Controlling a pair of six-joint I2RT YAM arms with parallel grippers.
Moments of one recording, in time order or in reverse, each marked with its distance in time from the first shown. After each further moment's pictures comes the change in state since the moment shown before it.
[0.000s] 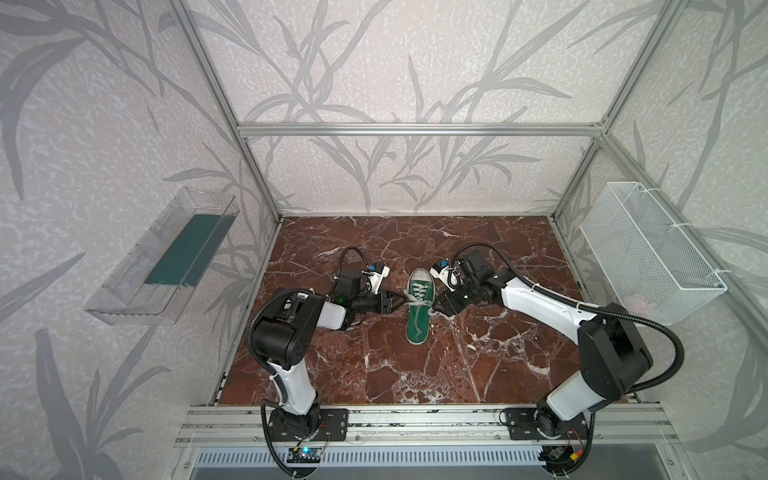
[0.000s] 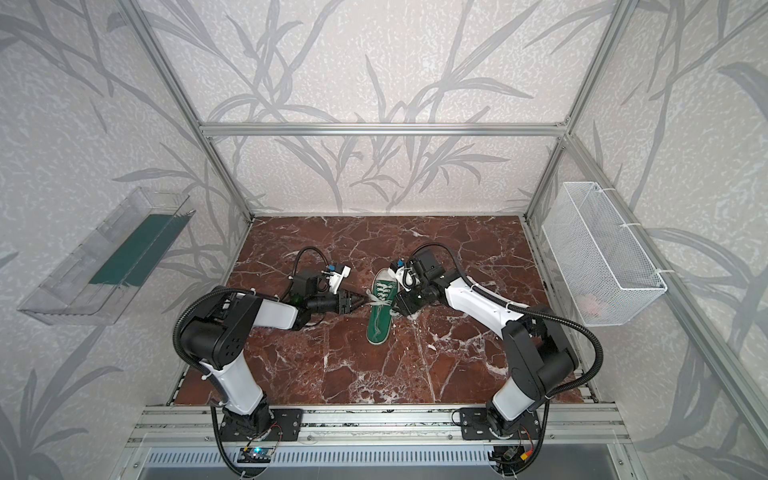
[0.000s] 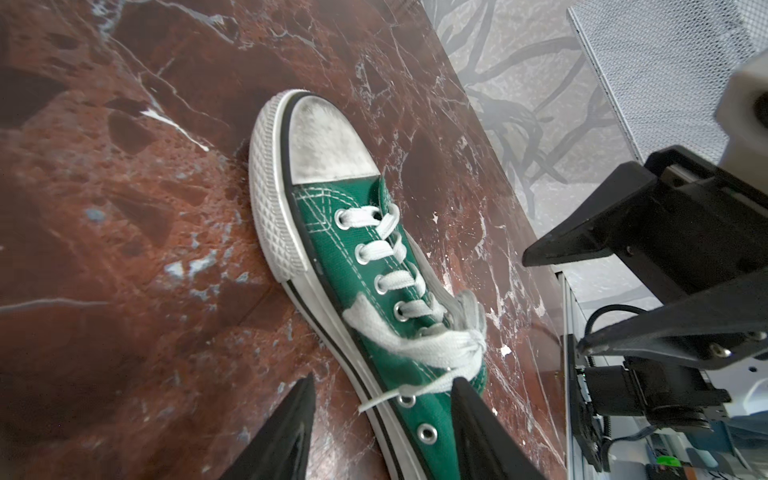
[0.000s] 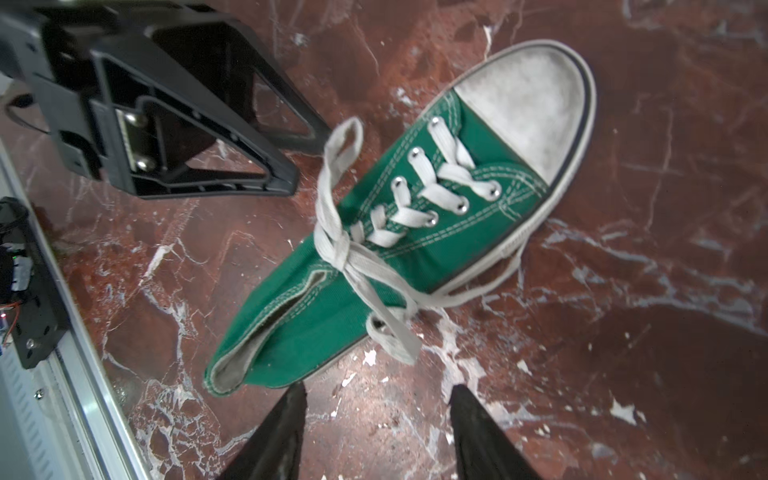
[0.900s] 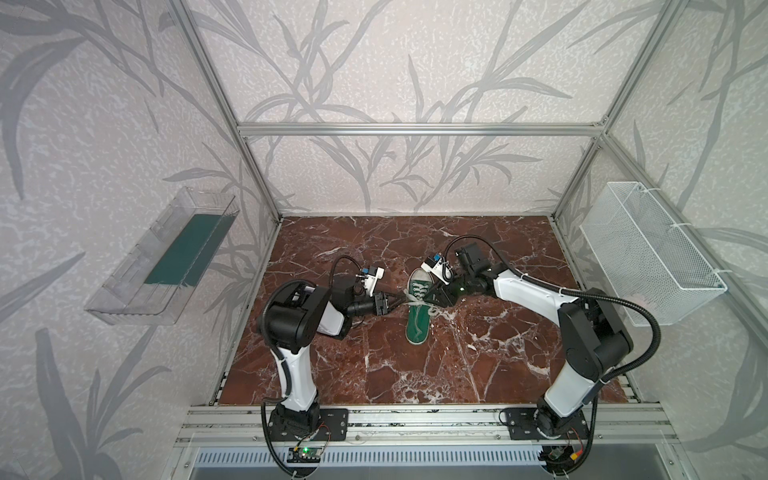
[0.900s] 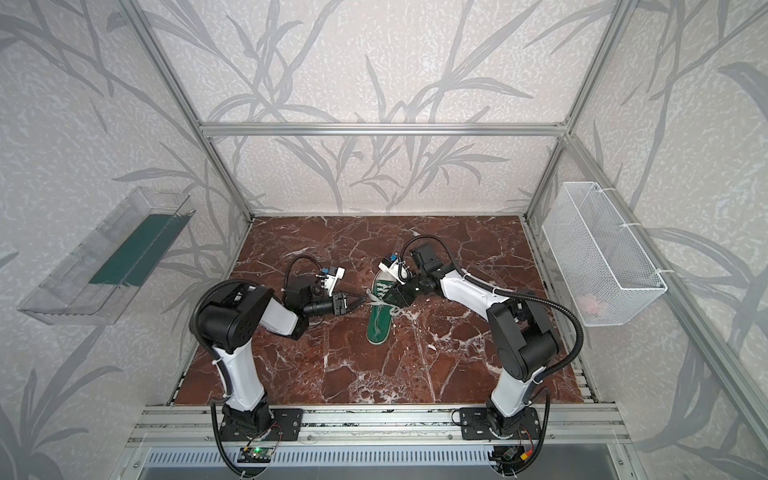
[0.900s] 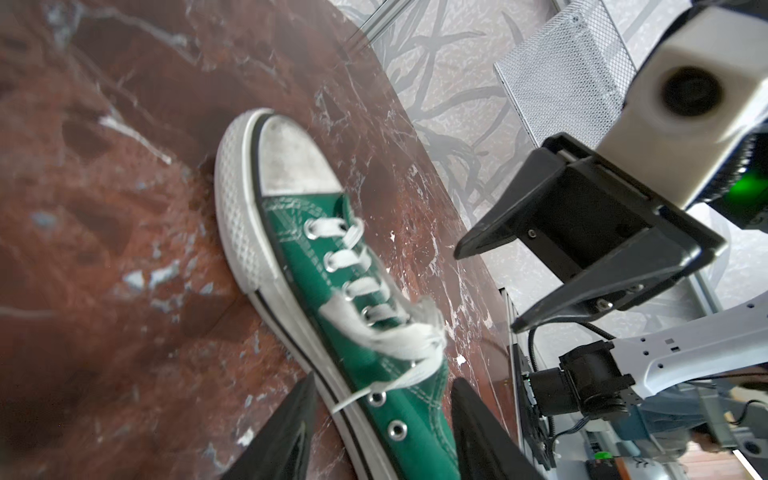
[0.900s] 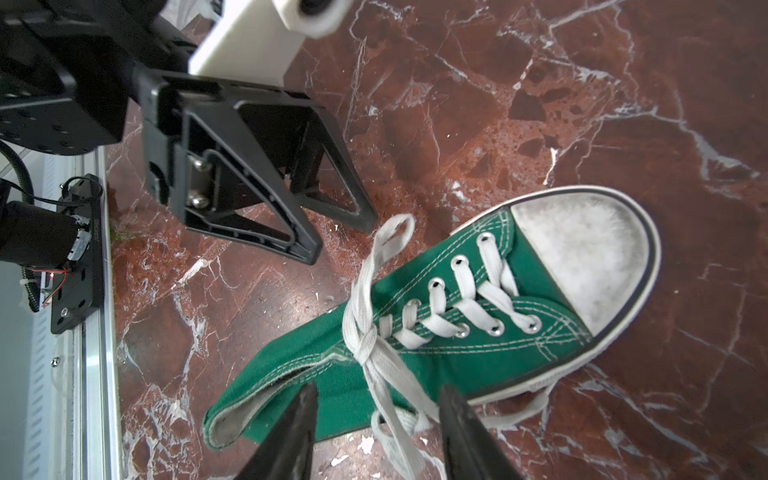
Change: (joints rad) left arm 0.034 0.199 -0.095 0.504 0.111 -0.249; right arm -0.033 0.119 0.050 0.117 -0.191 -0.166
